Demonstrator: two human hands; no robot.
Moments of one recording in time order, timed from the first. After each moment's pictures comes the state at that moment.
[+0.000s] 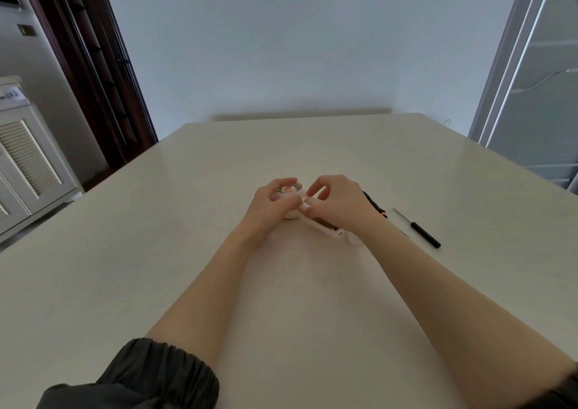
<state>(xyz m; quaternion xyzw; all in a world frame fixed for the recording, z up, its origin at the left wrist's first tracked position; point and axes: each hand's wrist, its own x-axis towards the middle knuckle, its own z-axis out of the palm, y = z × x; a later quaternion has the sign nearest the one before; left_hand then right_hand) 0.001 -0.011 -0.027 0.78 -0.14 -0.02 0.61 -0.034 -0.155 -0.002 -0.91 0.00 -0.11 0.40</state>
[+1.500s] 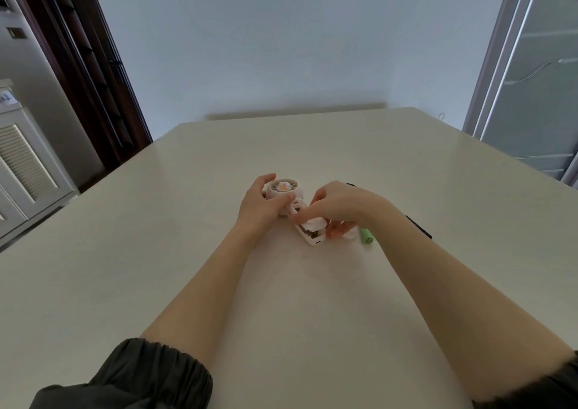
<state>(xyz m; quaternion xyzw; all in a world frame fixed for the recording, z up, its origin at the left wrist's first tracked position) 0.007 -0.017 -0.034 0.78 -0.07 0.02 0.63 -0.038 -0.166 0.011 -0.91 0.06 0.12 0.39</state>
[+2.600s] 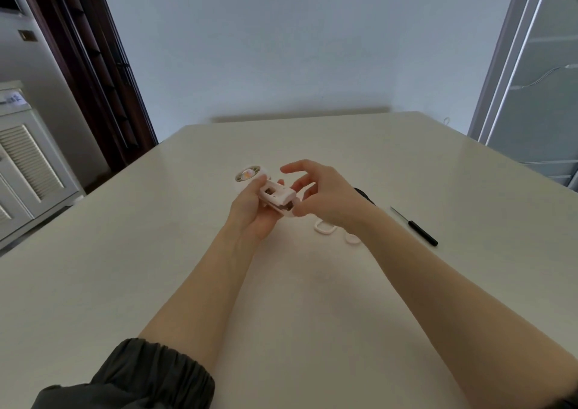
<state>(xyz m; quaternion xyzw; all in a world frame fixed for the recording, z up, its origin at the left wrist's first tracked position) 0.005 -0.015 -0.012 0.32 0.06 -0.12 0.94 -0.047 -0.145 0.017 -0.85 -0.10 -0.04 0.51</state>
